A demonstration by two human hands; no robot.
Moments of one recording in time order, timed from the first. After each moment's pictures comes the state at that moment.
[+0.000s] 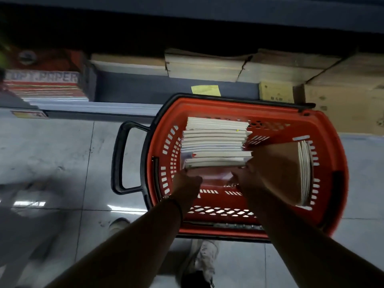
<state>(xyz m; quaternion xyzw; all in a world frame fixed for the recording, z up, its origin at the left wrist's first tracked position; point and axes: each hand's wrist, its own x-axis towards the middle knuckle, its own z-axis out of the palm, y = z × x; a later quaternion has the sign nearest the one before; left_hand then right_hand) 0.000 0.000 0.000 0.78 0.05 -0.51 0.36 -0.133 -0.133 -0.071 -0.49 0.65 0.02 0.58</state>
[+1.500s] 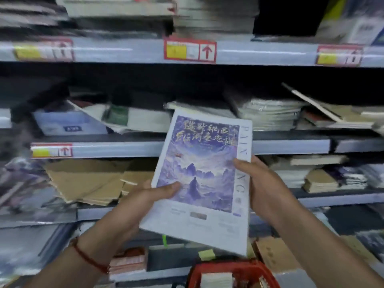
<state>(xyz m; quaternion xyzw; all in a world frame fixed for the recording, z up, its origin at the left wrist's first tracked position) 0.165 0.104 0.829 0.58 -0.27 -0.46 0.62 -0.008 -0.054 0.851 -0.48 0.30 -0.31 0.76</state>
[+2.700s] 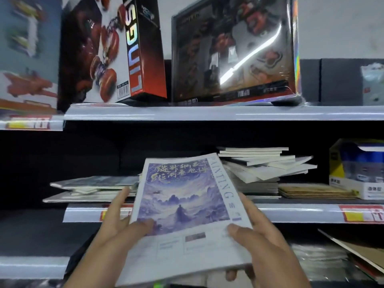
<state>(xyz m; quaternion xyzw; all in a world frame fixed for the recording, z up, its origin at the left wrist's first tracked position) 0.254 0.156 1.037 0.56 -0.40 -0.12 0.71 0.077 0.012 1.042 -0.57 0.04 -0.41 0.71</state>
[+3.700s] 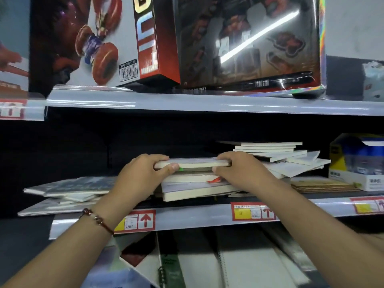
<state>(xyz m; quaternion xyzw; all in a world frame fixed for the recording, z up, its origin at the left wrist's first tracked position) 0.419 0.055 1.104 0.74 -0.51 0.18 0.40 0.206 -0.075 1.125 -0.87 0.34 -0.34 0.11</state>
